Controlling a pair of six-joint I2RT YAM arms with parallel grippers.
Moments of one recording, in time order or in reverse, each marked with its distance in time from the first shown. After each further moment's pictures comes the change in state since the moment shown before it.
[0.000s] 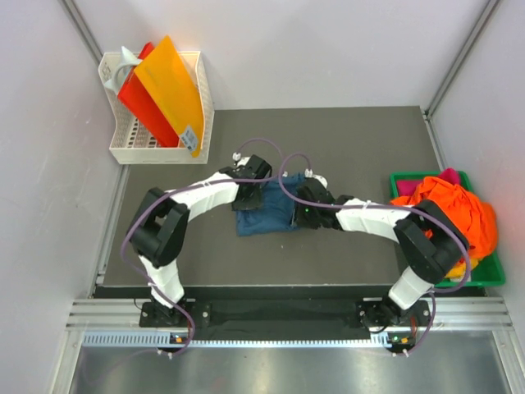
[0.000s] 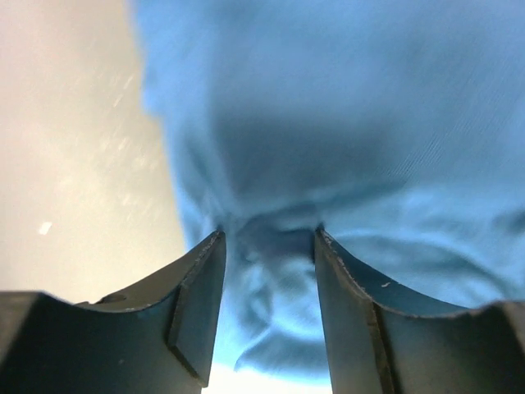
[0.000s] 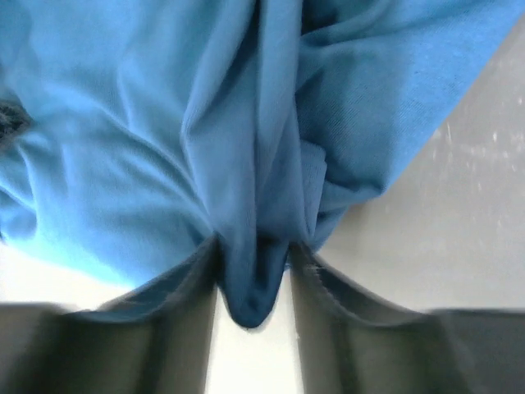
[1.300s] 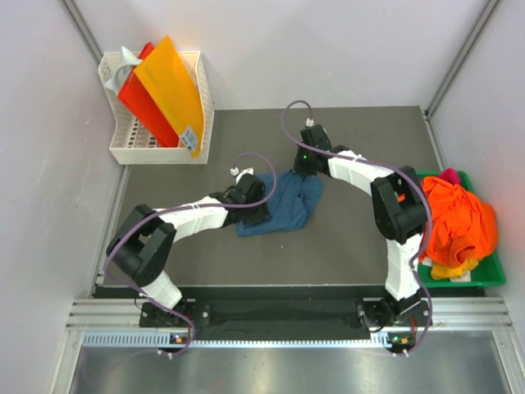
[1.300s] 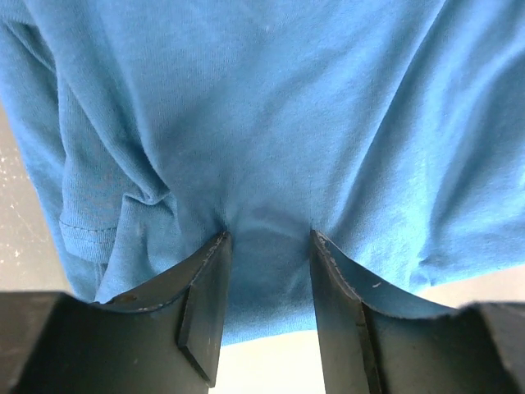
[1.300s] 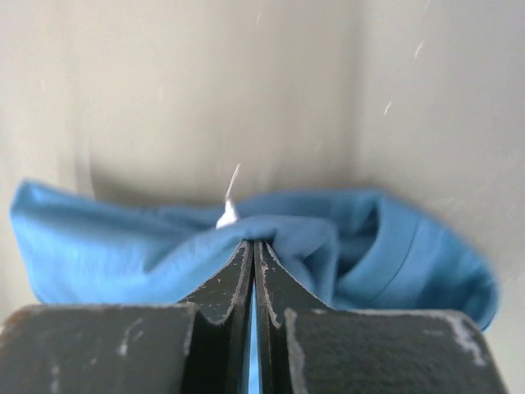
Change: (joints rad) left arm -0.058 -0.207 -0.344 0.401 0.198 -0.143; right arm -0.220 0.359 0.577 -0.119 -0.093 -0.160
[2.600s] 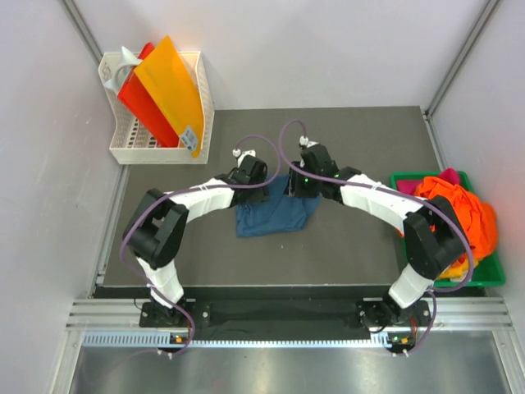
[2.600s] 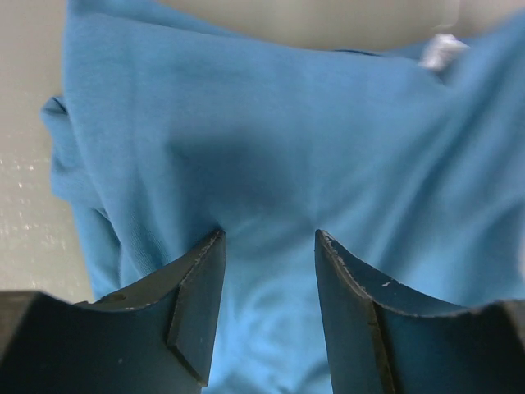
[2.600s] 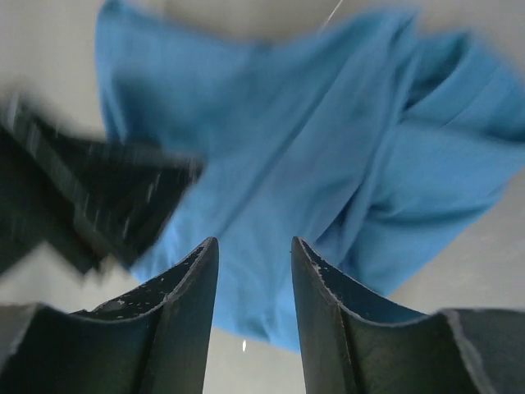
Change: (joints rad) left arm 0.068 0.140 0.204 -0.029 -0.092 0.136; right arm 0.106 -0.352 -0.277 -0.012 -0.020 -0.049
